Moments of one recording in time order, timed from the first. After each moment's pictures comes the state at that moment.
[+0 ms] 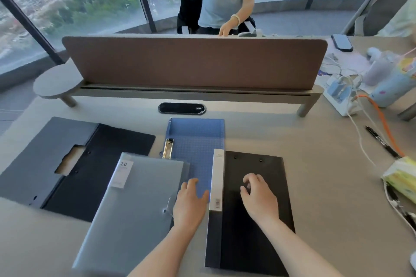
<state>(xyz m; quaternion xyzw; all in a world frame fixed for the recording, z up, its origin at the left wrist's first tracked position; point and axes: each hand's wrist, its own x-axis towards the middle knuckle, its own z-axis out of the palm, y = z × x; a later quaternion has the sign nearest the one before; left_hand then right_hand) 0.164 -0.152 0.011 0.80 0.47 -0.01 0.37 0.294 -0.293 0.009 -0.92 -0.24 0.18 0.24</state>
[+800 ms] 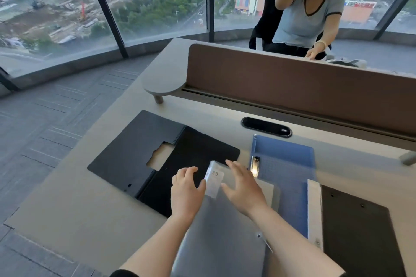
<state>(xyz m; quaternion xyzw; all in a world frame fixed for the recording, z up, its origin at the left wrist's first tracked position) 0.012 0.067 0.037 0.77 0.54 0.14 0.31 0.152 -0.029 0.056 -0.83 -0.44 0.27 0.24</state>
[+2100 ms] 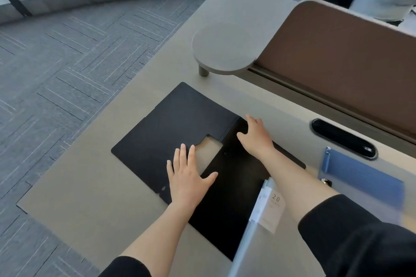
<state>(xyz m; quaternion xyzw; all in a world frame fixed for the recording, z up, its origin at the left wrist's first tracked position) -0.055 0.227 -0.040 0.76 0.61 -0.01 0.25 0.158 0.243 0.000 -0.84 -0.42 0.31 0.13</state>
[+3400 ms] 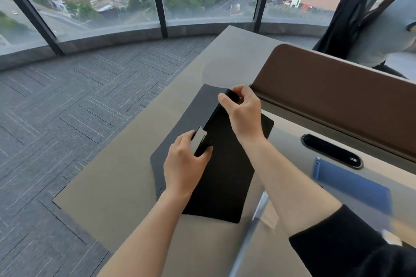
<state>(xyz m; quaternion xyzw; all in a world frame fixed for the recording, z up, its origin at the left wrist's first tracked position) -0.077 0.224 0.101 0.72 0.58 0.27 0.27 0.075 0.244 0.163 -0.65 -0.35 0.27 0.62</state>
